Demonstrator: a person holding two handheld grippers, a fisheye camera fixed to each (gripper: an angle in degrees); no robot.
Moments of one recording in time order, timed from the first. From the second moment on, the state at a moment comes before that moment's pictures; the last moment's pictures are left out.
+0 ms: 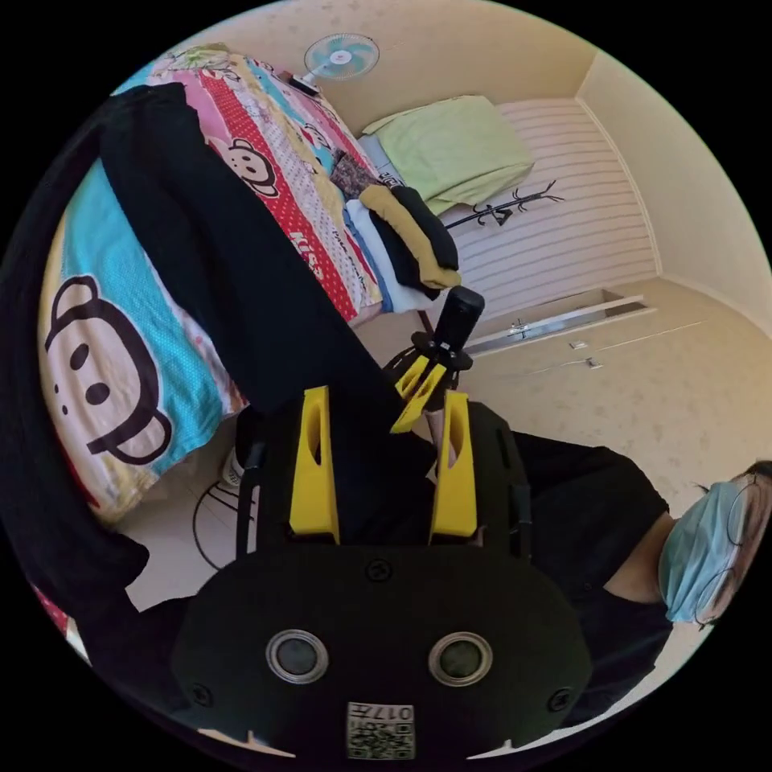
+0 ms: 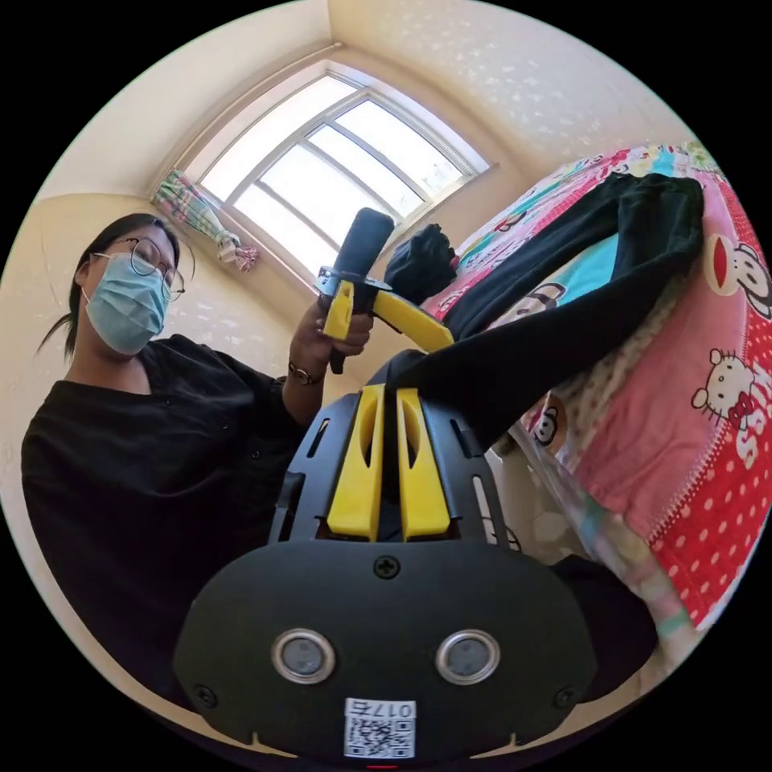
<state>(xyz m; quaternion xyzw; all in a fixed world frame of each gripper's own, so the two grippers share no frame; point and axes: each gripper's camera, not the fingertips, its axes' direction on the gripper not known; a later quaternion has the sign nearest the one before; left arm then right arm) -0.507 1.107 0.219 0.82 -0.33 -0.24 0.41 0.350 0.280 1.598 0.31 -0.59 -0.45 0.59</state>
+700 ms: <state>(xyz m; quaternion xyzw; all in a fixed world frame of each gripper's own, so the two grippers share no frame) -0.527 1.185 0.325 0.87 -0.26 -0.15 0.40 0.429 -0.027 1.529 0.27 -0.65 -0.35 0.62</state>
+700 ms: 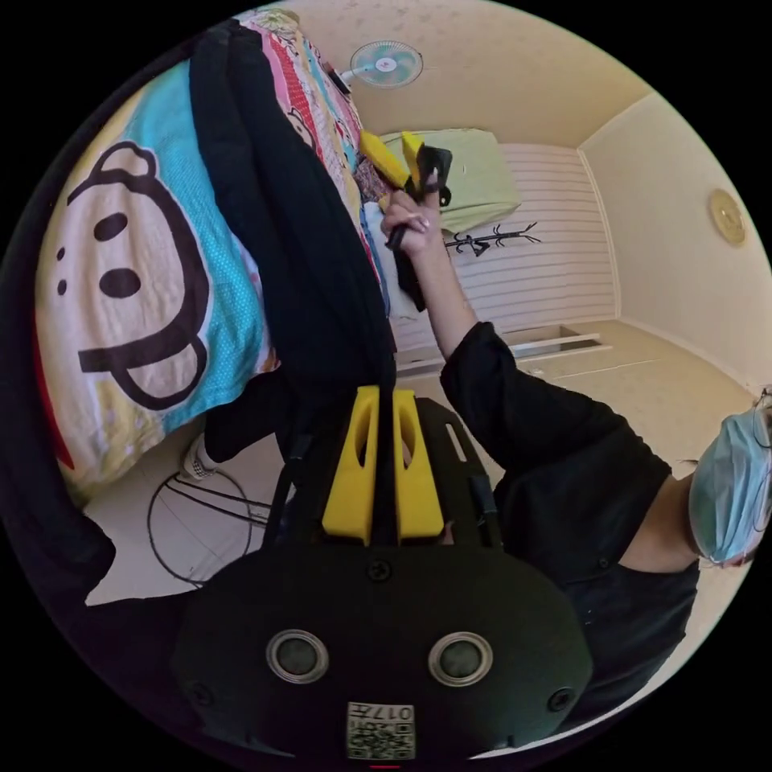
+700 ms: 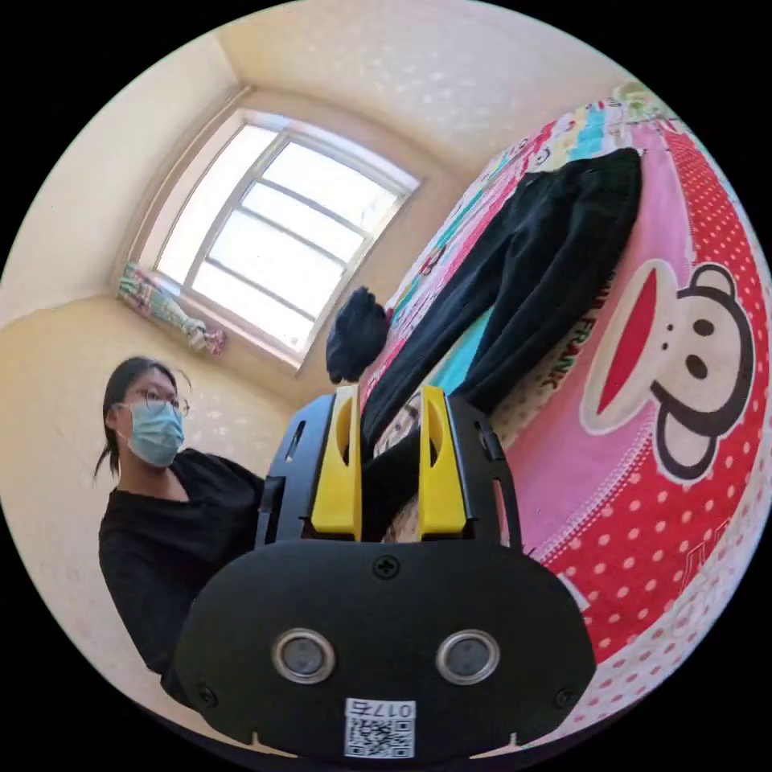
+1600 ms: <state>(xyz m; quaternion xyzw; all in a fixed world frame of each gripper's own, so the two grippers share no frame) -0.537 1.282 0.470 0.95 -0.17 0.02 0.27 0.286 -0.275 1.420 0.38 -0.73 -0.08 0.56</state>
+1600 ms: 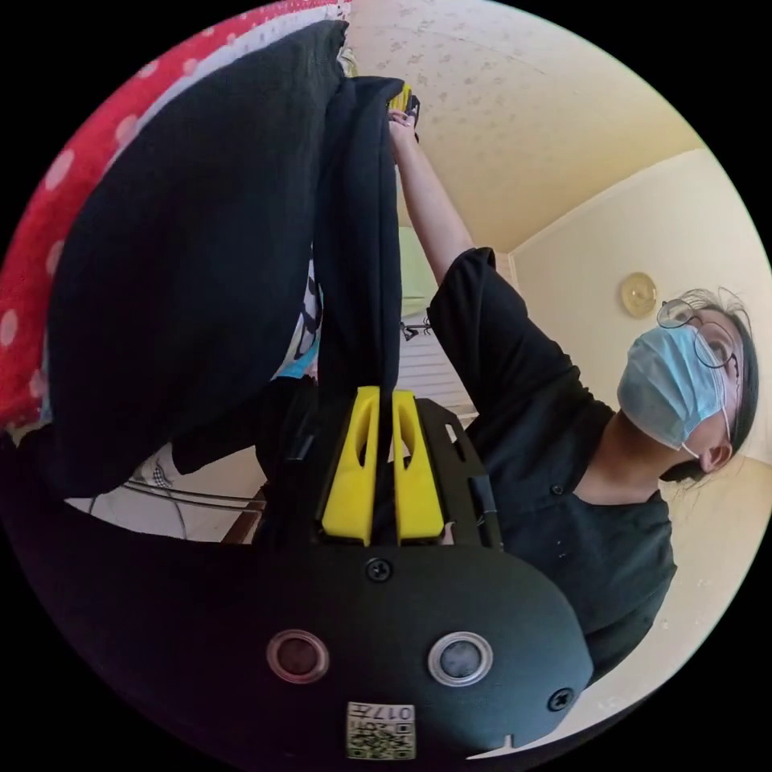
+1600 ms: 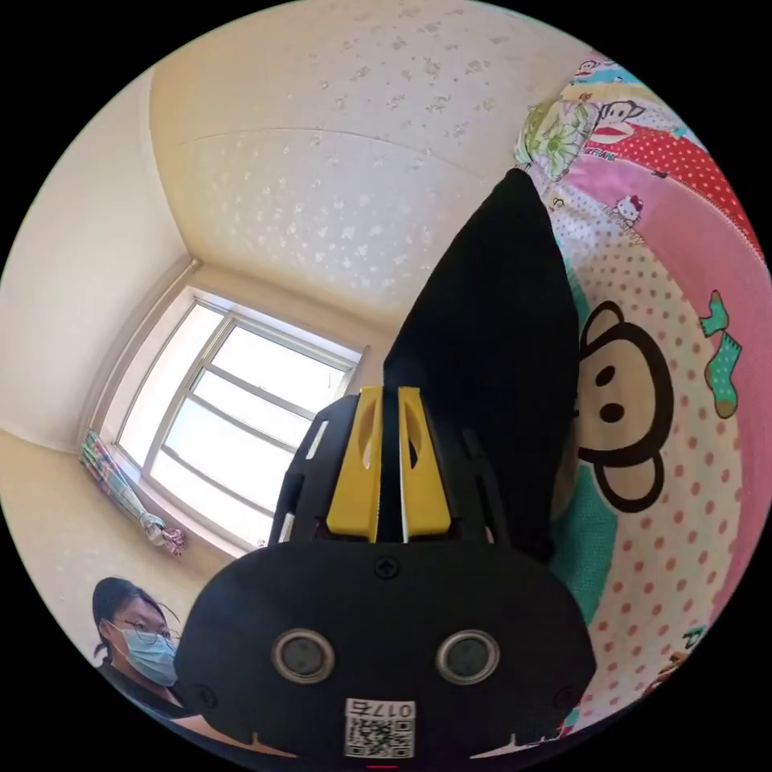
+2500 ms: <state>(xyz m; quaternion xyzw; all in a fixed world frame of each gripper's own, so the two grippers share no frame) -0.452 1.333 0.441 0.92 -0.28 -0.28 0.07 0.127 0.098 1.625 0.32 -0.61 -0.27 0.67</state>
